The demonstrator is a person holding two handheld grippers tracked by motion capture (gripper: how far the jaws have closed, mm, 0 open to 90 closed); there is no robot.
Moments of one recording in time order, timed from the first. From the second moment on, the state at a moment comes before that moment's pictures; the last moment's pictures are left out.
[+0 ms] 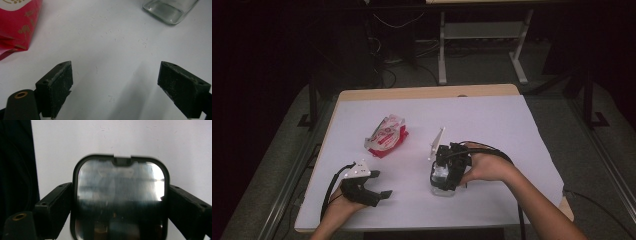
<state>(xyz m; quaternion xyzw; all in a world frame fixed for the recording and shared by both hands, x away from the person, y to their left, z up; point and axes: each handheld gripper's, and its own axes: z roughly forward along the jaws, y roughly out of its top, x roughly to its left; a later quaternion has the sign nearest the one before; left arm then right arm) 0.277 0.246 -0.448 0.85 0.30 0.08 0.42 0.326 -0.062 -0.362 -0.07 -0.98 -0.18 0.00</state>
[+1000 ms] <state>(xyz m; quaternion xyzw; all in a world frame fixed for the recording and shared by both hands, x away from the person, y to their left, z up) 0.275 0.247 -0.445 0.85 0.30 0.08 0.43 0.293 -0.199 -0.407 -0.24 -0.90 -0.35 0.00</state>
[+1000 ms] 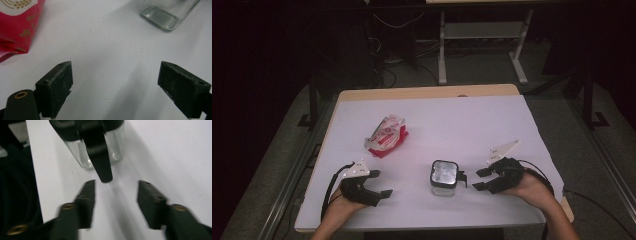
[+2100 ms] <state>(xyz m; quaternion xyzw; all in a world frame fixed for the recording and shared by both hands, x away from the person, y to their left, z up) 0.274 0.248 -0.444 0.84 0.29 0.08 0.45 0.277 -0.174 -0.432 -0.22 -0.87 -0.43 -0.01</state>
